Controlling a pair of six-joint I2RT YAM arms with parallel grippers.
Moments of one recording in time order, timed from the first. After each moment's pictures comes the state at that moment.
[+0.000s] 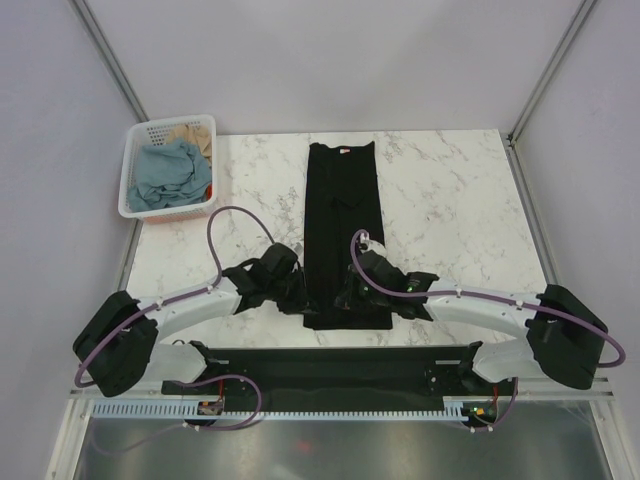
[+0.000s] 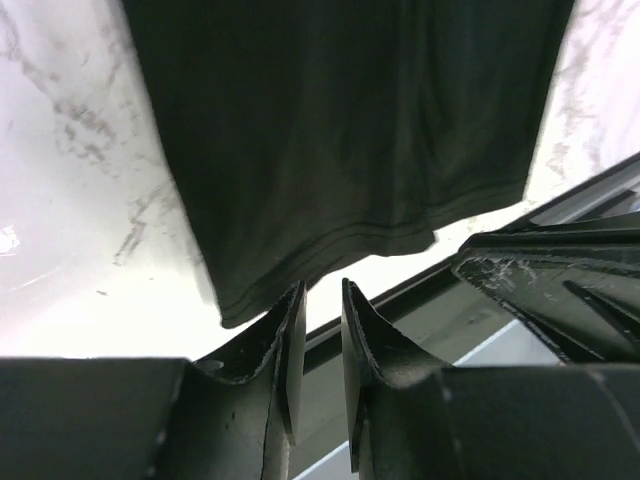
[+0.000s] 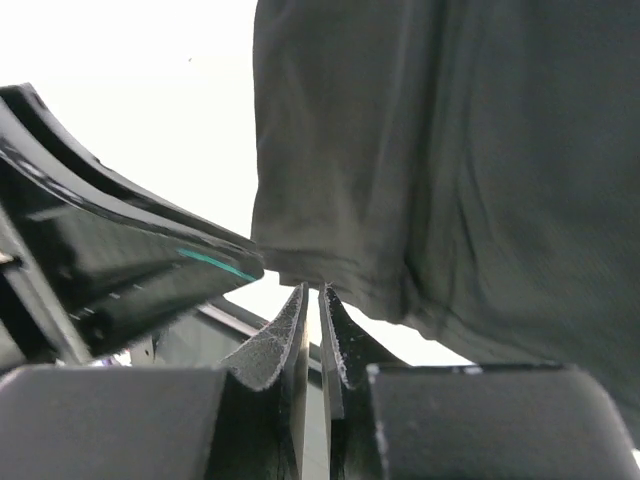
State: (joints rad) left arm -0.78 1.27 0.62 -0.27 0.22 -0.90; right arm 0.98 1.30 0.69 -0.18 0.06 1.02
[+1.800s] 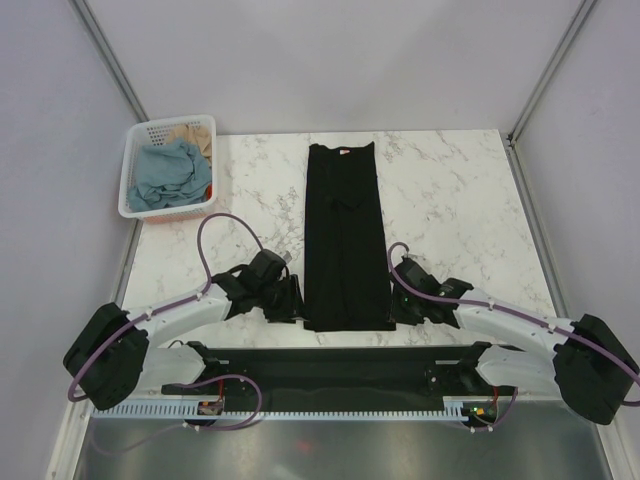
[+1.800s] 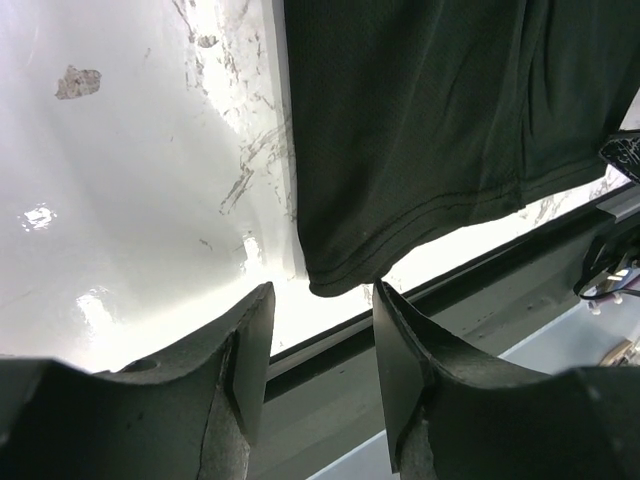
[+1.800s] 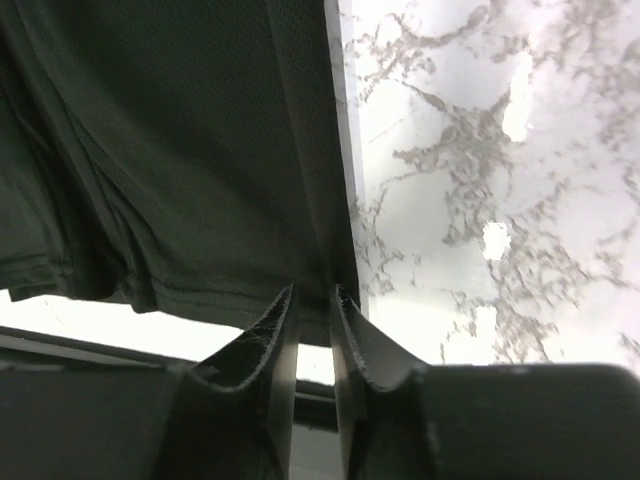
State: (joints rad) left arm -0.72 1.20 0.52 -0.34 0.22 -0.82; right arm 0.78 1.13 0.50 -0.46 0.08 0.93
